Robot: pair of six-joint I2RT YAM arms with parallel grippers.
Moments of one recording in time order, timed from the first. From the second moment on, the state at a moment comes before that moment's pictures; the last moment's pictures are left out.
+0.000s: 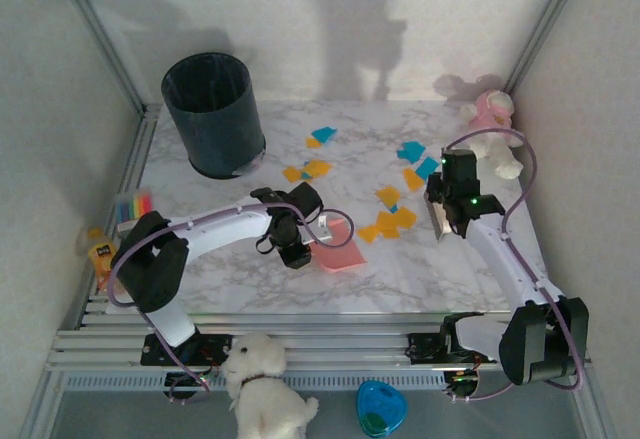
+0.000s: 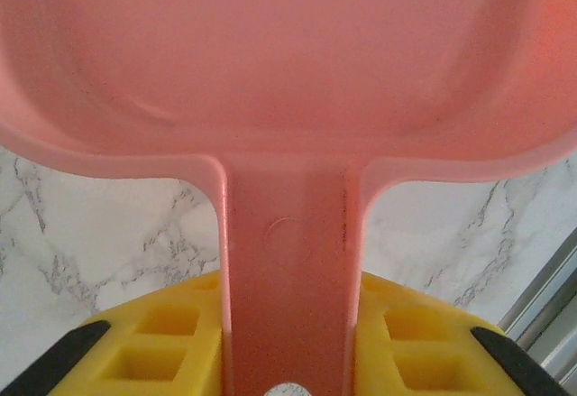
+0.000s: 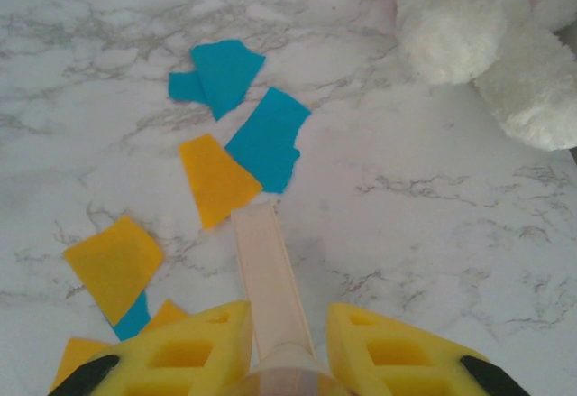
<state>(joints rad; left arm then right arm) -0.77 1.70 1.16 -0.88 0.15 0.28 0.20 1.19 0.89 -0.44 0.27 0.13</state>
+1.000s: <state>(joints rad) -0.77 1.78 1.22 -0.91 0.12 0.28 0.50 1.27 0.87 -0.39 0.30 0.18</state>
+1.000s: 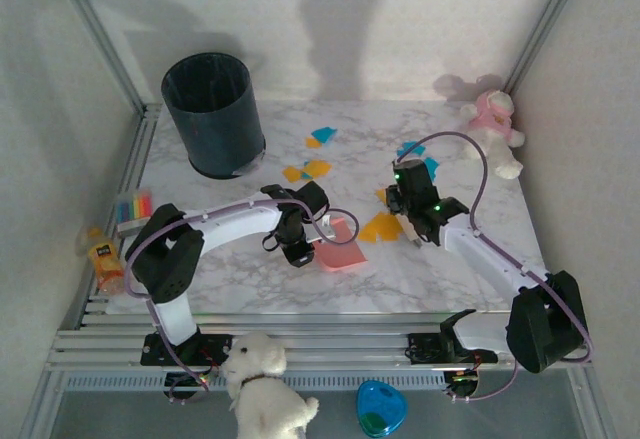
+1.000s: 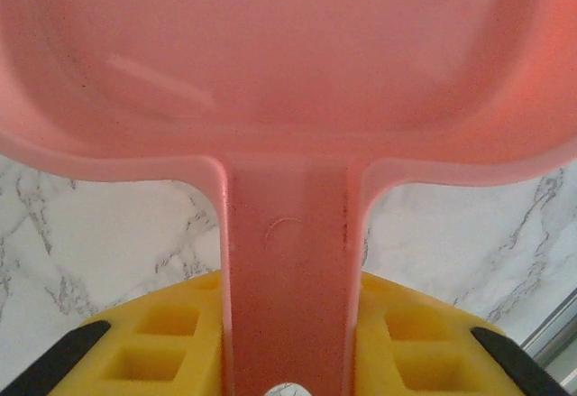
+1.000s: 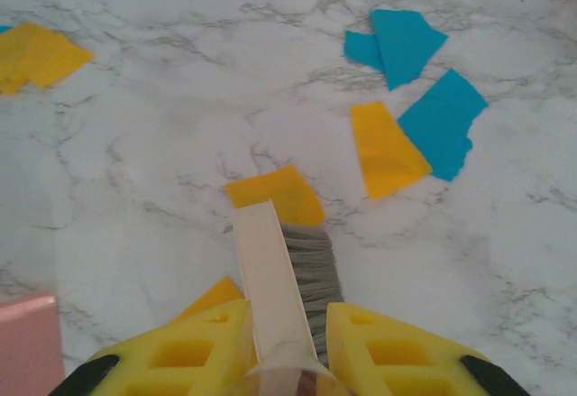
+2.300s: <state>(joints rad) -0.77 1.81 1.26 -0.93 0.12 0.25 0.62 1.27 0.90 -0.36 0.15 0.36</state>
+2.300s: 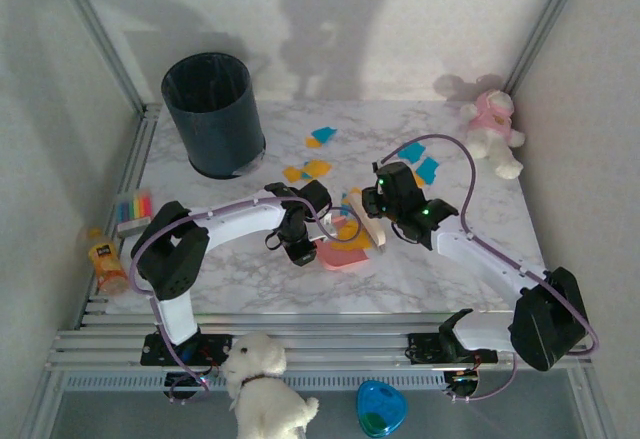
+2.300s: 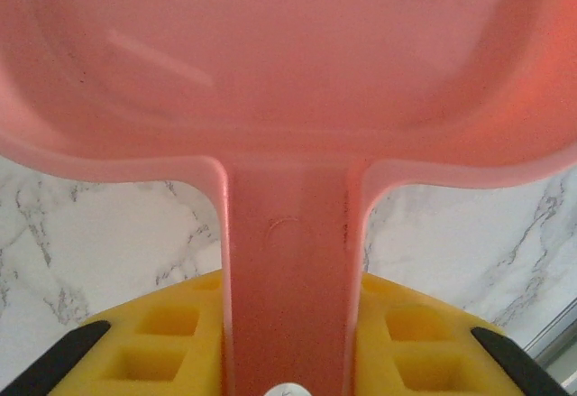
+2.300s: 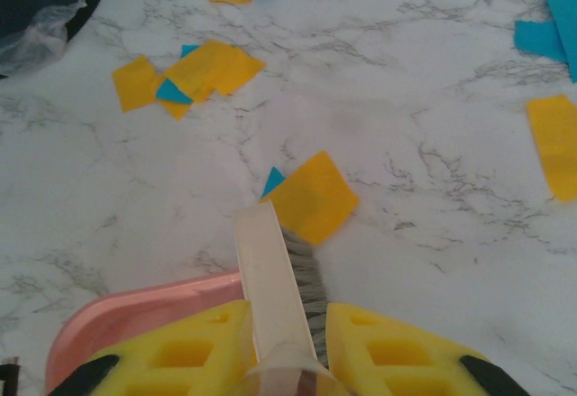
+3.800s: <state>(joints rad) -0.78 1.80 1.25 -0.92 0.10 0.22 0.66 1.23 0.92 -0.44 0.21 0.41</state>
